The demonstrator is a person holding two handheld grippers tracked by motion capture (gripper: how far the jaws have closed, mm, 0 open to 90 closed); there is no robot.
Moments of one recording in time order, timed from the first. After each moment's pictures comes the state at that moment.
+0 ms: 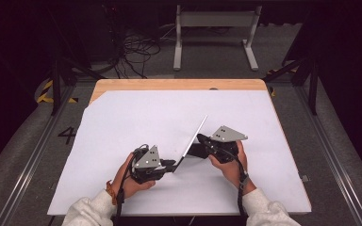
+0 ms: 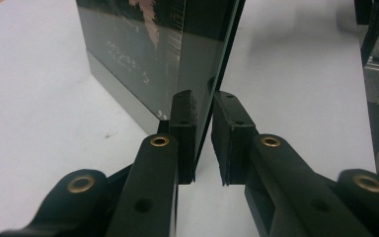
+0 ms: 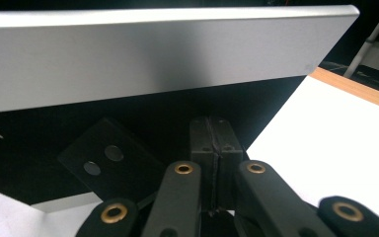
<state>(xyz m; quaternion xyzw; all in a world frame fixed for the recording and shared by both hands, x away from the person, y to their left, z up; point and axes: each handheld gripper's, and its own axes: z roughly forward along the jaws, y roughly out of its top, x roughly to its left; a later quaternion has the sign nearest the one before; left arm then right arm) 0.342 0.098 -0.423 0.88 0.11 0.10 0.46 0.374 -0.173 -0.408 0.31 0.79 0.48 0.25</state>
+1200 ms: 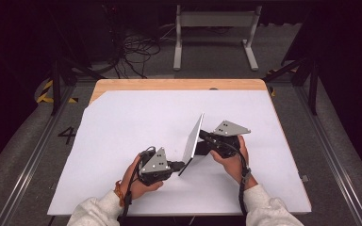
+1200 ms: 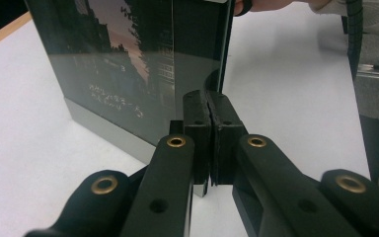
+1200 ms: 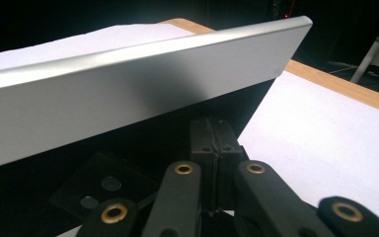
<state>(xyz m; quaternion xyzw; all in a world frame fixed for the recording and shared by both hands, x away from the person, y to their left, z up) 0.334 0.079 -0.420 0.86 0.09 0.12 0.48 0.387 -0.179 -0.401 0.30 0.78 0.49 0.23</state>
